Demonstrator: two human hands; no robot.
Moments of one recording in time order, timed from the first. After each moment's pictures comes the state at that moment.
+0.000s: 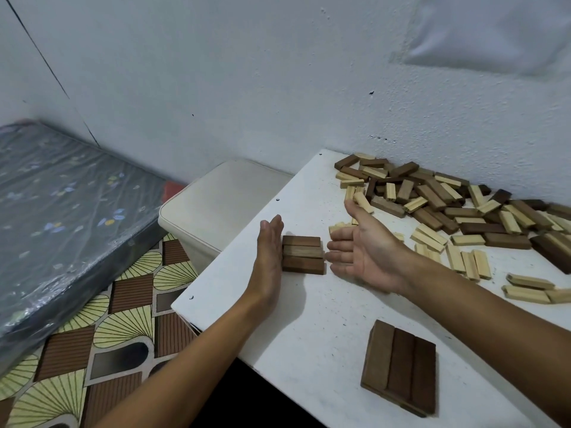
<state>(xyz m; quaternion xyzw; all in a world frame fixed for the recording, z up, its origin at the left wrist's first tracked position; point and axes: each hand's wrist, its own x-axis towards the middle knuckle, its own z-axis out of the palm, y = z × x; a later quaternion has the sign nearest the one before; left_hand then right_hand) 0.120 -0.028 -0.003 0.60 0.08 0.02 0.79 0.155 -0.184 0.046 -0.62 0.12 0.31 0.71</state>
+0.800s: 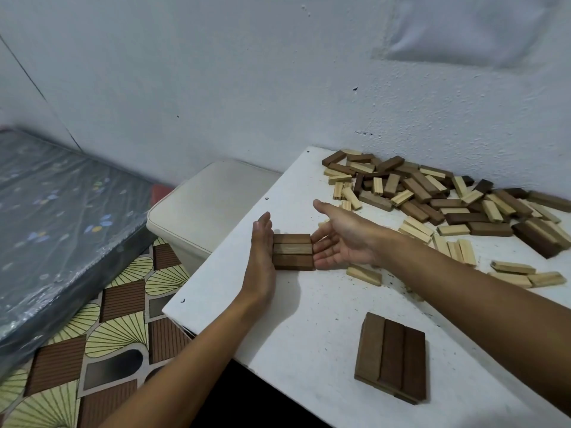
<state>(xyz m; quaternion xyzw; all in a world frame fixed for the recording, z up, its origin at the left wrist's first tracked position) 0.118 -0.031 -0.005 0.64 0.06 0.05 0.76 0.180 -0.178 0.045 -0.70 0.13 0.36 0.61</state>
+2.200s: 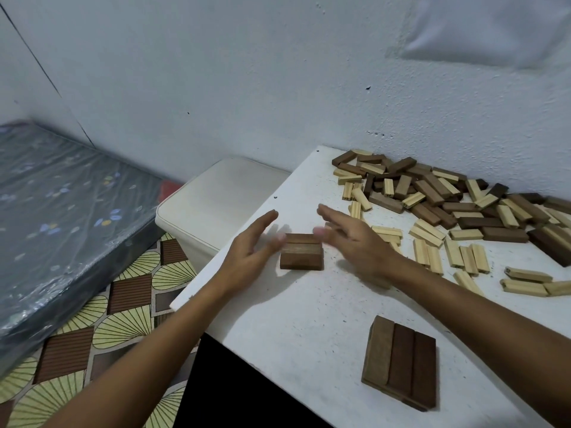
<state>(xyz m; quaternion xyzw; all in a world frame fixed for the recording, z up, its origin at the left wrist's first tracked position) 0.137 0.032 -0.013 0.84 -0.08 0.03 0.54 0.167 -0.190 0.012 -0.83 -0.19 0.12 0.51</state>
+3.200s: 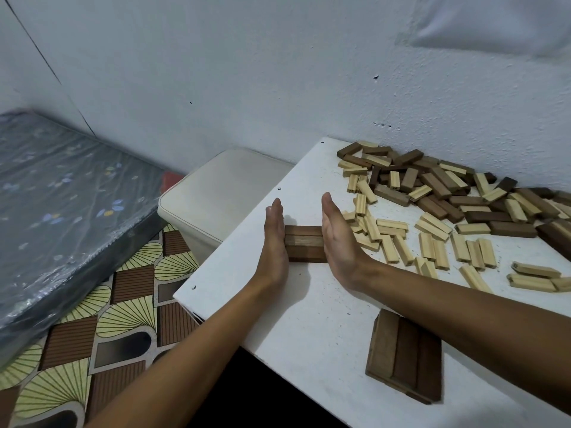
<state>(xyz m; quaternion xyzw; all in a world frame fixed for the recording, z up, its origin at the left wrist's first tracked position) 0.132 -0.030 -0.014 0.63 0.06 0.04 0.78 0.160 -0.134 -0.005 -0.64 -0.04 0.17 0.74</state>
